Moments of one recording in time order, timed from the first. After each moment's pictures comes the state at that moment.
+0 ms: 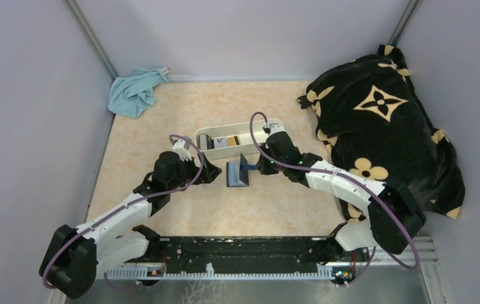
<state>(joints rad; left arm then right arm) -0.52 0.99 0.39 0.17 0.13 -0.58 0.74 1.36 0.84 -0.19 0.03 0.53</state>
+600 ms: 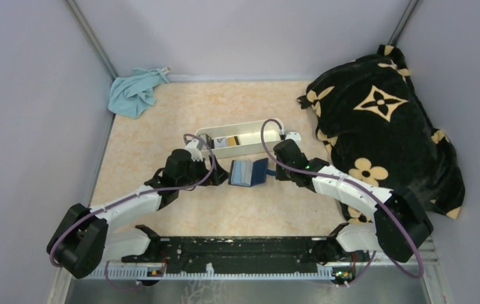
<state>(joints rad) -0.57 1.16 0.42 0.22 0.18 -0.57 0.69 1.28 0.74 -0.34 0.25 0.55</state>
